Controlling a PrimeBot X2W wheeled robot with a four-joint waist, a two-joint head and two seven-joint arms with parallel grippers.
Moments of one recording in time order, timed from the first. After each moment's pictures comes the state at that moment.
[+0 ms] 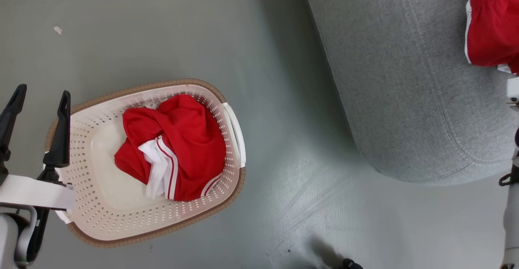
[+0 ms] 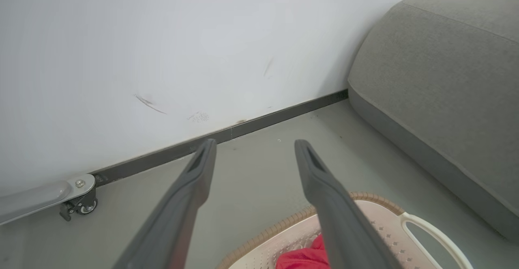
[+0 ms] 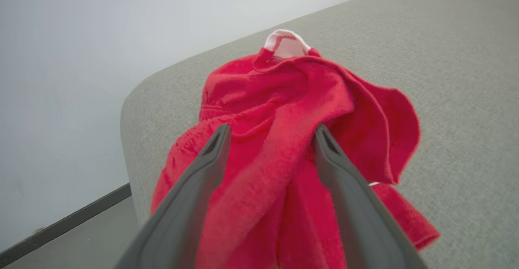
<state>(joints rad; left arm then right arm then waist) -0.26 0.42 -0.04 -0.01 -0.36 -0.01 -0.19 -0.69 -0.05 -0.51 0.43 0.14 0.12 -0.17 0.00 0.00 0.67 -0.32</state>
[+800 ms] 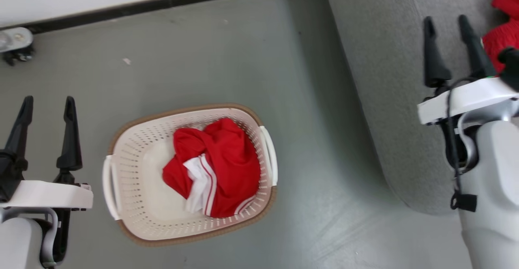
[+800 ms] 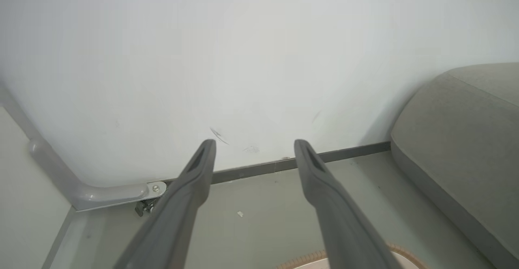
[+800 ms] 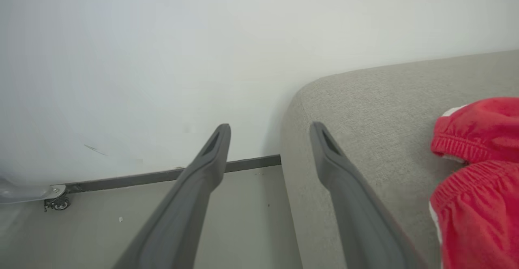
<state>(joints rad) -0.26 0.29 -0.01 0.06 -0.38 0.04 -0.25 -0.59 -0.04 -0.10 0.30 0.12 0.12 -0.21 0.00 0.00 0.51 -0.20</state>
